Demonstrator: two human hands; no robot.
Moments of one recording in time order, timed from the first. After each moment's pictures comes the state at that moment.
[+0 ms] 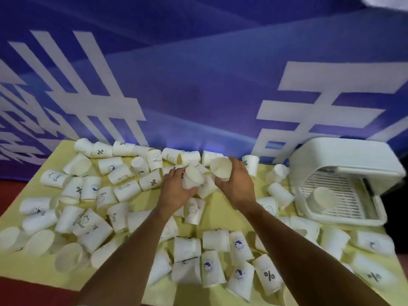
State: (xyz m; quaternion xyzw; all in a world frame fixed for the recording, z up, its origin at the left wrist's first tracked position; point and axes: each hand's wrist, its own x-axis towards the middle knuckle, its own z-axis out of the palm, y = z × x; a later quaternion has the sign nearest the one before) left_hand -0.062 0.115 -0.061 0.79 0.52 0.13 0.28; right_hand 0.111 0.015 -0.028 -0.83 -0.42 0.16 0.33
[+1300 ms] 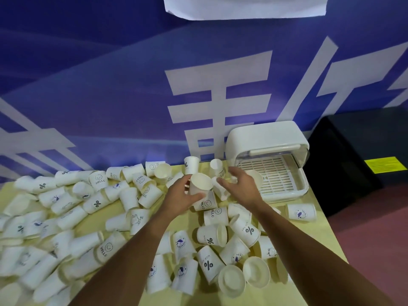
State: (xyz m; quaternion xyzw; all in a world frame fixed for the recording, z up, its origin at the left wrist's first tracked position) left_hand 0.115 -0.020 -0.036 0.80 0.39 0.11 0.43; right_hand 0.289 -0.155 -0.030 -0.82 -0.33 0.24 0.39
